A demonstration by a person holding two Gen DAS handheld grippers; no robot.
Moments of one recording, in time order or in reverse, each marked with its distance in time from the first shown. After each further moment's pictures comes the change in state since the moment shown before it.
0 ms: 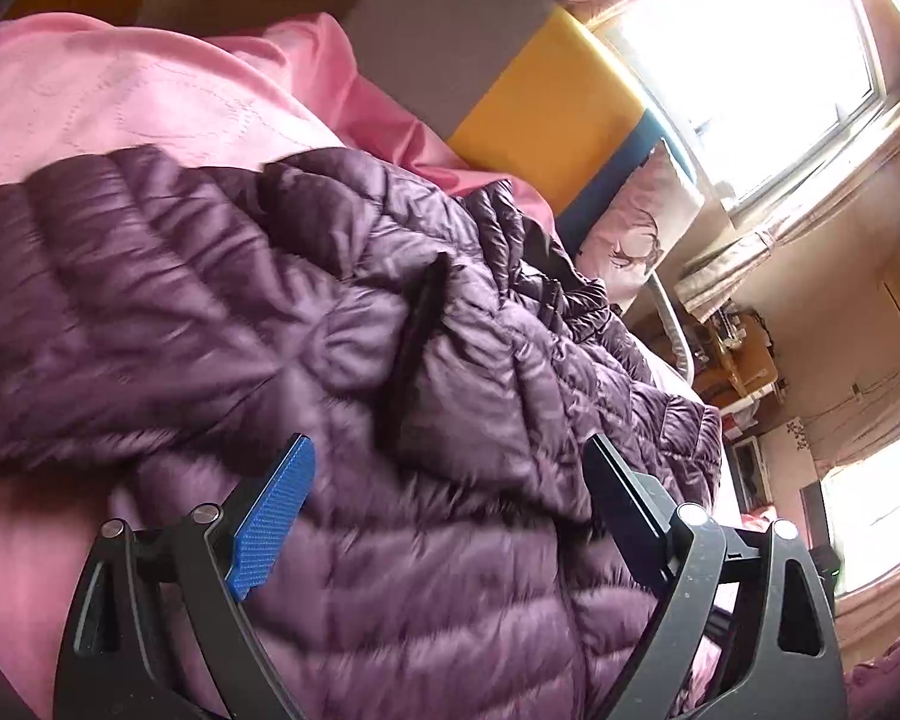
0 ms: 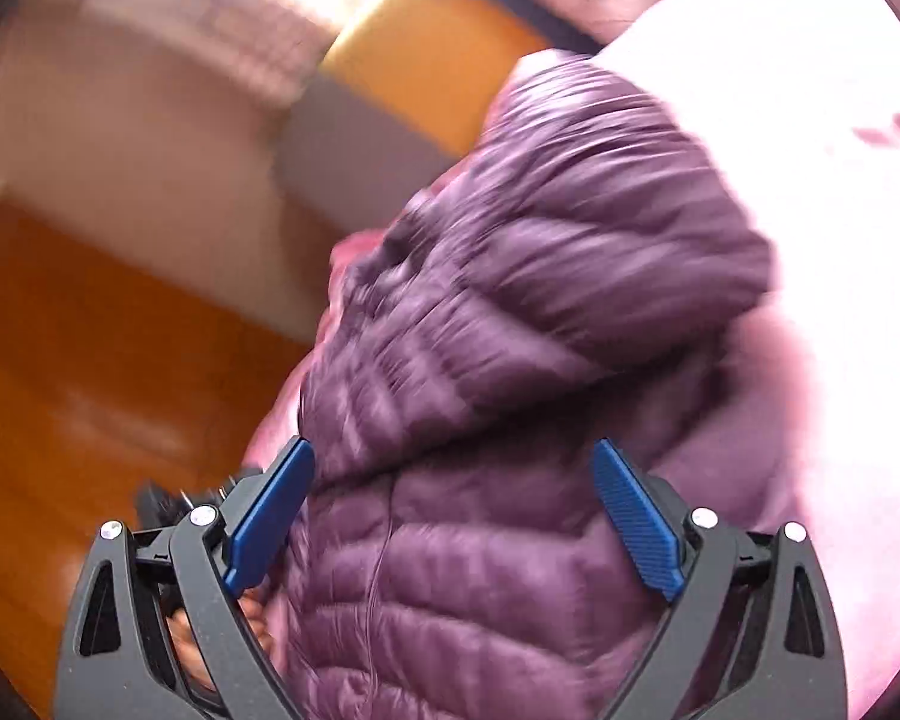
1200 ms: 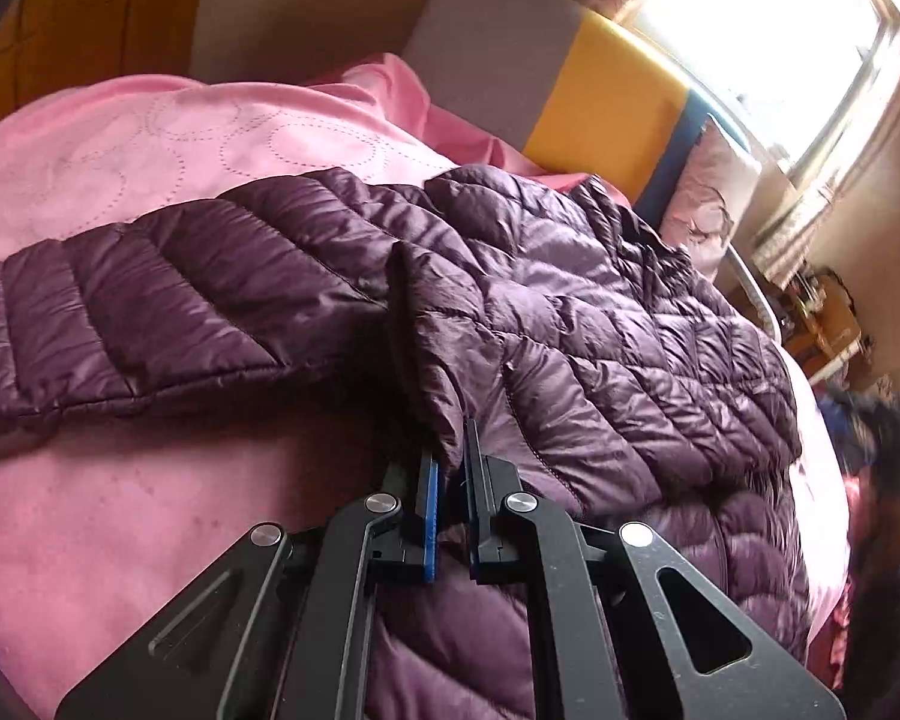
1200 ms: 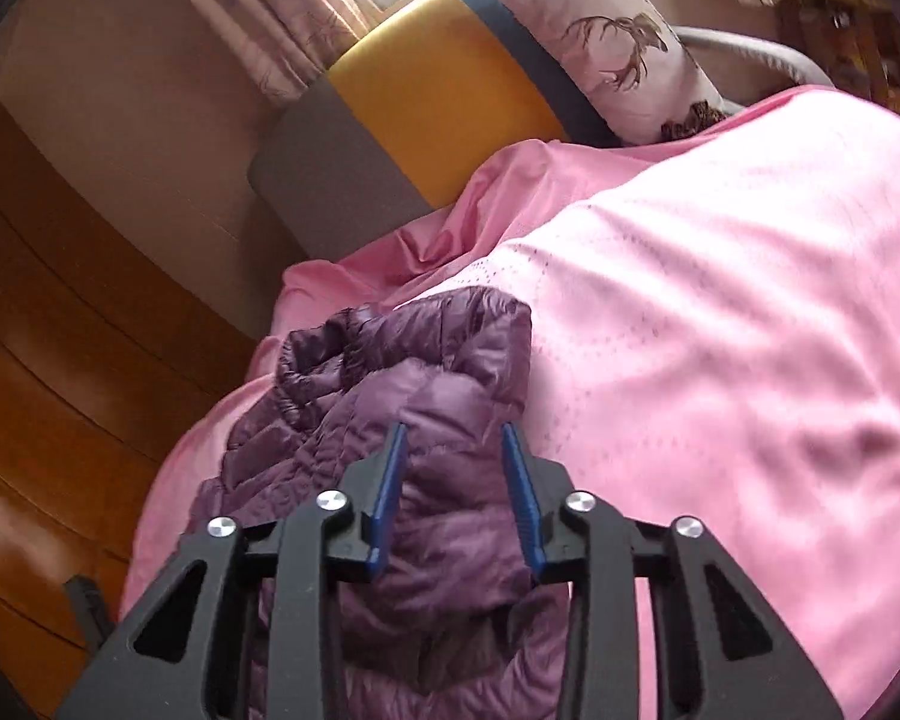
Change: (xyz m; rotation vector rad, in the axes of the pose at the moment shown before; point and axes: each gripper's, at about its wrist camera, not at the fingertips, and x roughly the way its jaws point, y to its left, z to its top) left arm -0.088 0.033 -0.047 0.132 -0.049 0.262; right arm 0.000 0.034 0.115 -0.304 -0.007 -0.205
